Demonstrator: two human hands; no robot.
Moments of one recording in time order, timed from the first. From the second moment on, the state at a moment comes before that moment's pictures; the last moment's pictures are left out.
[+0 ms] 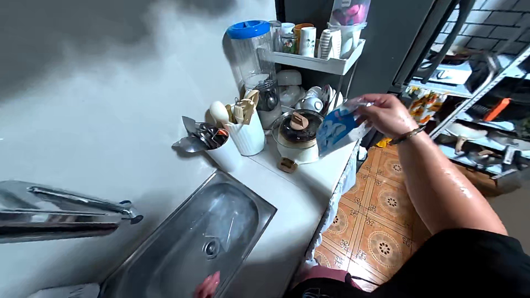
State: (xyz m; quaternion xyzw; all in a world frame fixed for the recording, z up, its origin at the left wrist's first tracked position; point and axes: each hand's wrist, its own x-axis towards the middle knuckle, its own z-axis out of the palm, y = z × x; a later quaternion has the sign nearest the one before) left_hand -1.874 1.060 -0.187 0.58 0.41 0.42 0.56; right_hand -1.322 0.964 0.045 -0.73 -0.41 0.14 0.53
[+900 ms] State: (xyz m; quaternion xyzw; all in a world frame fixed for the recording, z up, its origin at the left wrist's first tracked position) left_hand -1.815 1.034 -0.234 0.75 0.61 0.16 0.21; right_hand -1.245 1.079 -0.065 -0.77 -0.58 0.05 0.27
